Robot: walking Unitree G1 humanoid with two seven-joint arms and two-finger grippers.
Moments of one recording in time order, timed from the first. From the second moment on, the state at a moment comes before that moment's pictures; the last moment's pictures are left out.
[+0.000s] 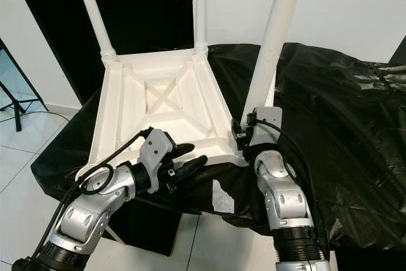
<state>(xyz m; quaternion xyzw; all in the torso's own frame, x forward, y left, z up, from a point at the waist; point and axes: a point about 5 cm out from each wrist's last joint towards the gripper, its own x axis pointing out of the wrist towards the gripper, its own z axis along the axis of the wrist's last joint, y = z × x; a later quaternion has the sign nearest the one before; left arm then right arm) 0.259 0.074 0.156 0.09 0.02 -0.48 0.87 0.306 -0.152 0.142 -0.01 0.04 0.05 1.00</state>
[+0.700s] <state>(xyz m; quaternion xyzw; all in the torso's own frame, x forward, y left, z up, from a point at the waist) 0.259 0.072 0.157 0.09 0.02 -0.48 0.87 0.289 -0.144 0.135 0.04 0.02 -0.02 1.00</state>
